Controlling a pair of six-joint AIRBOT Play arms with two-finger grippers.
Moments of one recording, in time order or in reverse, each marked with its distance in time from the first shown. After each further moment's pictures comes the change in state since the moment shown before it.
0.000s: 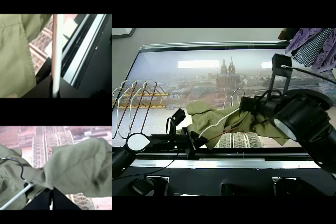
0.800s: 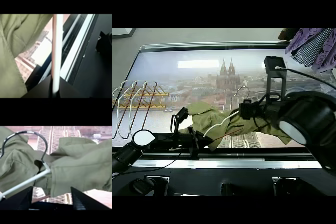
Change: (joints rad) left arm -0.006 -0.073 0.000 -0.164 -0.010 0.109; right arm 0.000 0.039 0.001 0.095 0.027 -0.167
